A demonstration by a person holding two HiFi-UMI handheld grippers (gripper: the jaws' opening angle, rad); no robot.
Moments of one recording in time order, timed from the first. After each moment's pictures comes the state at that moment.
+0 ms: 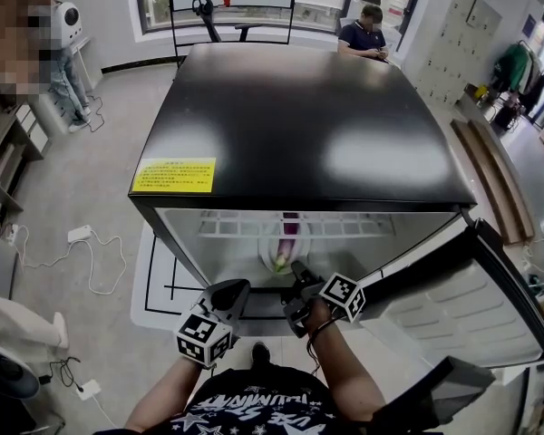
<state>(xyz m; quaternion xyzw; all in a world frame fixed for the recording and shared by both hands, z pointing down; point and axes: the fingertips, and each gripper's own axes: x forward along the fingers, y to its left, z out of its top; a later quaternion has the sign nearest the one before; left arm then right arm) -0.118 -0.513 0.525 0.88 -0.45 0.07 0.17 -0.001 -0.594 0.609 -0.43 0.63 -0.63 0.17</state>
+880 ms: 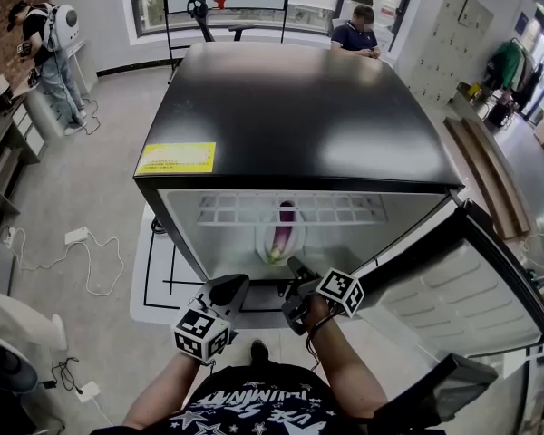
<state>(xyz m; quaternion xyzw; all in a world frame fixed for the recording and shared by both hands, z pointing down) -0.114 -0.501 0.514 0.89 -0.44 0.06 0.15 0.001 -0.577 0.602 -0.44 0.64 -0.61 0.14</state>
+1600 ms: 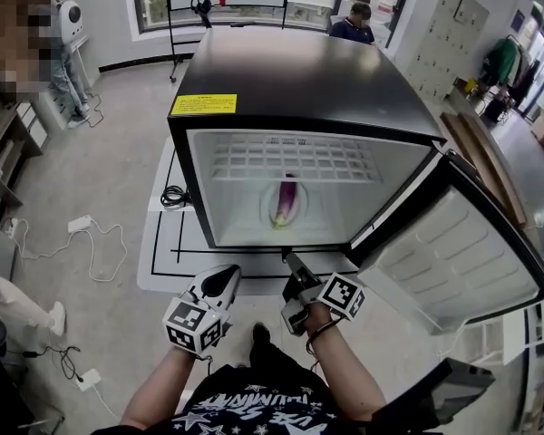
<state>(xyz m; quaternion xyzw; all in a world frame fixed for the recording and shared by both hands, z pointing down) -0.140 -0.419 0.498 0.88 -0.46 0.04 0.15 -0.019 -0.478 0.546 -0.38 0.72 -0.55 0.19</state>
